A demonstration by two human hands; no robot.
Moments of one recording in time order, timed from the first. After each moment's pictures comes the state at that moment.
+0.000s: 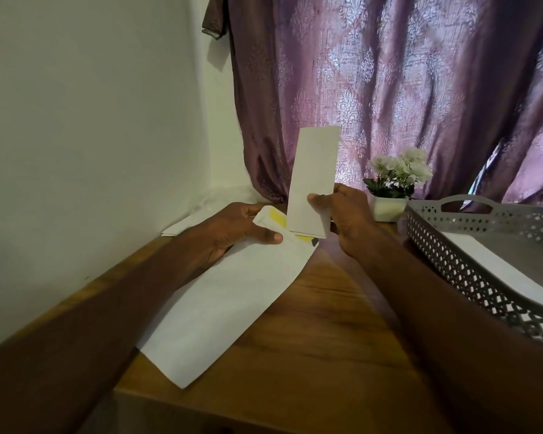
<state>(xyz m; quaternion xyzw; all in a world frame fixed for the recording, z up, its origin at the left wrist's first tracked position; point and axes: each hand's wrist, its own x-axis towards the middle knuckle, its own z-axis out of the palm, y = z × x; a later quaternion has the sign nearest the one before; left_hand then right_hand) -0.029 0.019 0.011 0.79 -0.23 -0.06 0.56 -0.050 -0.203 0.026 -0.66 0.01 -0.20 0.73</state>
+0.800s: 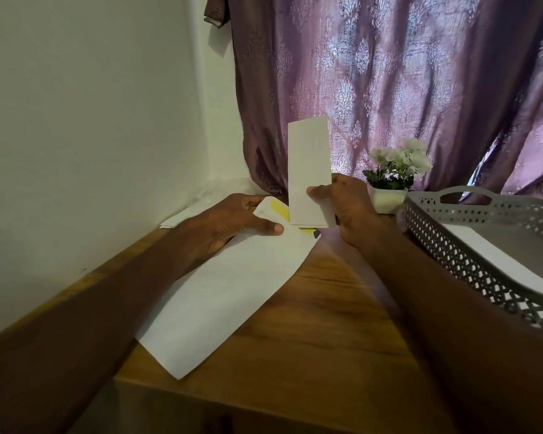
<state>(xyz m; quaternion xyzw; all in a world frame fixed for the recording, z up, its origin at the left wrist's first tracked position) -0.034 0.017 0.012 0.79 -0.25 -0.07 0.56 -0.049 -0.206 0.030 -0.69 0.00 -0.19 0.70</state>
